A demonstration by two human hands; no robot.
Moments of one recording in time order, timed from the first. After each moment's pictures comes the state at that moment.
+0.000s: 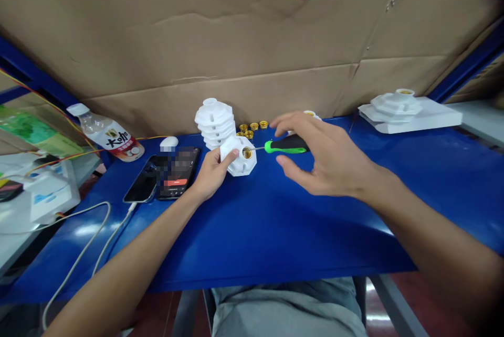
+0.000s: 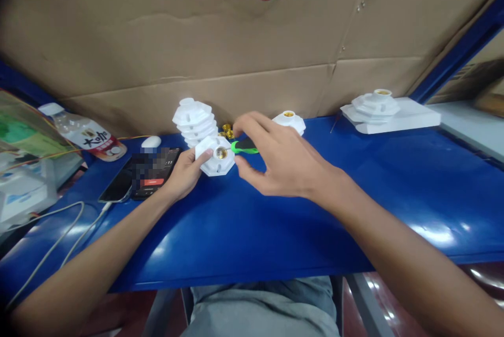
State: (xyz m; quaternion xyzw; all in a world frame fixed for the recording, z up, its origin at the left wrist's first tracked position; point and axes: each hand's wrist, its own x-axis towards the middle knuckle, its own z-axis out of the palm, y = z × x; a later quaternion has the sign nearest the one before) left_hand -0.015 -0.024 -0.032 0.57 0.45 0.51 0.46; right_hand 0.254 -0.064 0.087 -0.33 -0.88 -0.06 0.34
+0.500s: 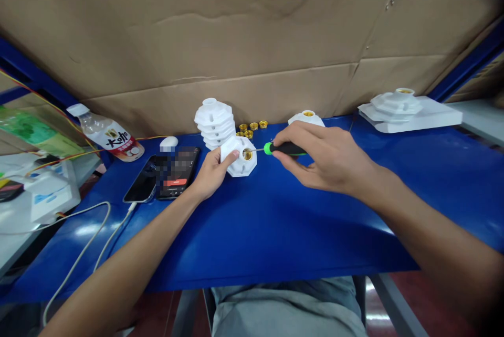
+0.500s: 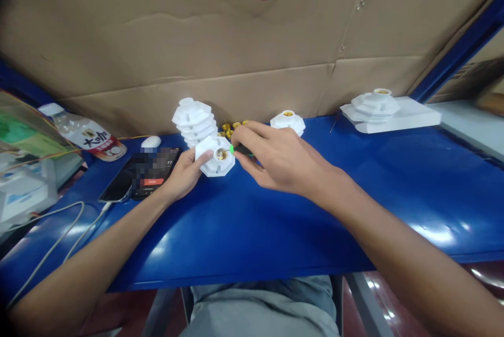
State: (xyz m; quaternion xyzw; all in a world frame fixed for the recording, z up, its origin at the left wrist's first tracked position) left_hand -0.016 -0.025 -0.033 0.59 0.42 0.50 0.48; right_hand 0.257 -0.064 0.087 -0.31 -0.89 -0.10 0.33
